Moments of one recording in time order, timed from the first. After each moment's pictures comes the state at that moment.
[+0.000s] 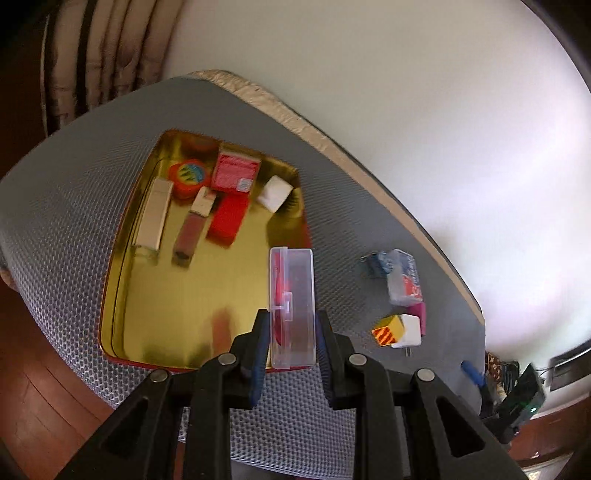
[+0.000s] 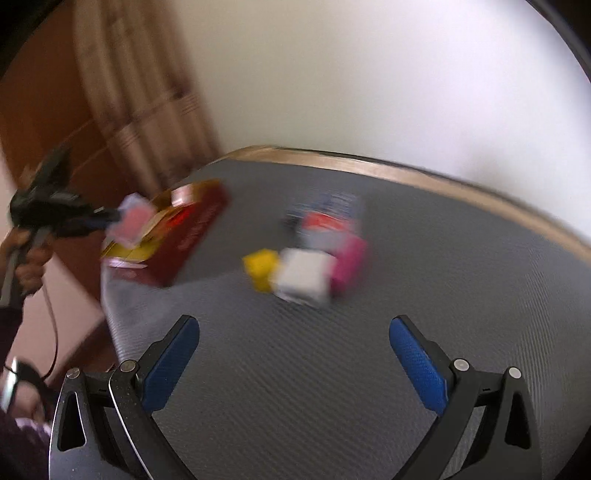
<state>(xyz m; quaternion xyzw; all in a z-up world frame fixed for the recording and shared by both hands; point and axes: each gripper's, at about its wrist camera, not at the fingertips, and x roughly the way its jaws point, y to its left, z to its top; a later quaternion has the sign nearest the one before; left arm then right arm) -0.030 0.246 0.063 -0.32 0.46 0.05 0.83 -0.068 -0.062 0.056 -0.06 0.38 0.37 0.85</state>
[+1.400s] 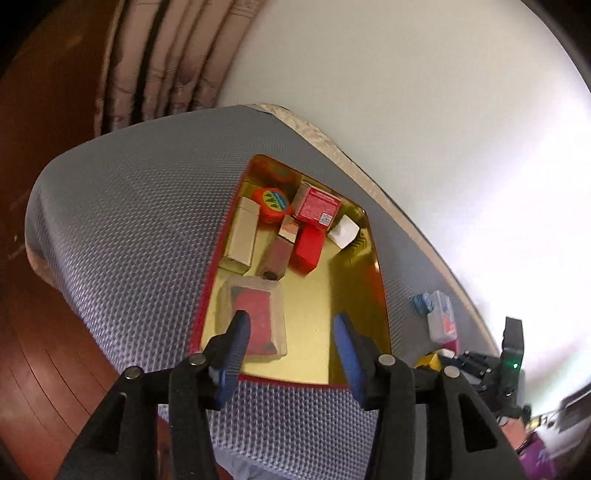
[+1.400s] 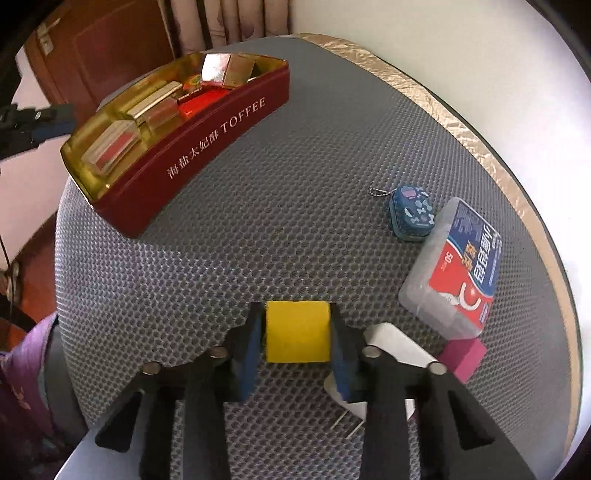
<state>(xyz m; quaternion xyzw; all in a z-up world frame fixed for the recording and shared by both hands) -0.086 0.285 0.047 -0.34 0.39 0.14 0.85 -0.004 0.073 -0.002 -0.26 0.49 0.40 0.73</state>
